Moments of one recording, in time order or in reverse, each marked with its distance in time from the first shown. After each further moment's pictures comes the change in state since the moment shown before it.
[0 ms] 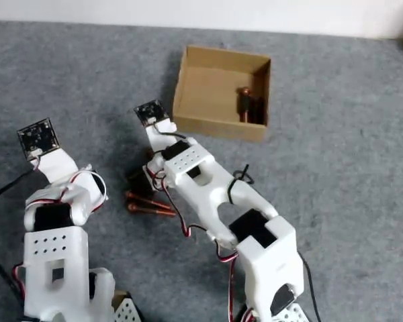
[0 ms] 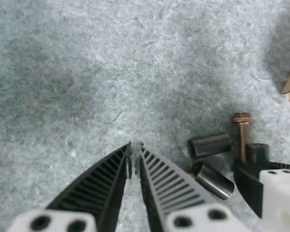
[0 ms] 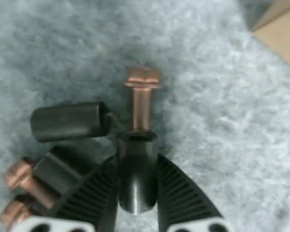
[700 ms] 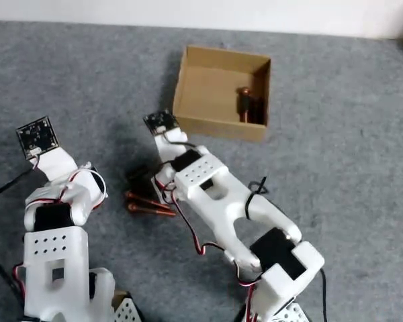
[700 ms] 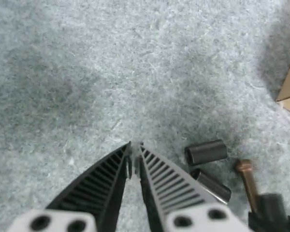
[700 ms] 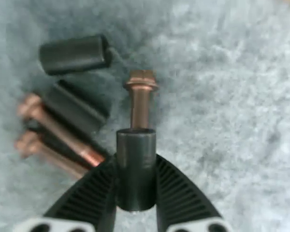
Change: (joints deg) left arm 0.0 0.0 0.0 -2.1 0.0; right arm -0.1 -16.4 14.0 5.2 -2.2
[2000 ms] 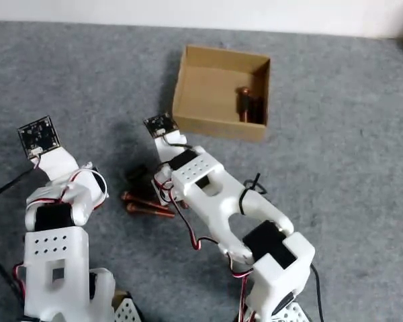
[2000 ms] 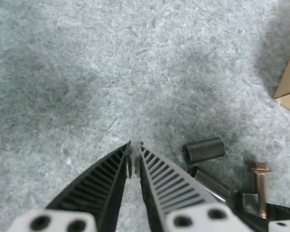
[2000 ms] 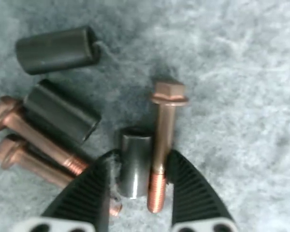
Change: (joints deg) left arm 0.6 0.1 0.0 0.0 0.0; right arm 2.5 5.2 -2.0 -0.4 -0.4
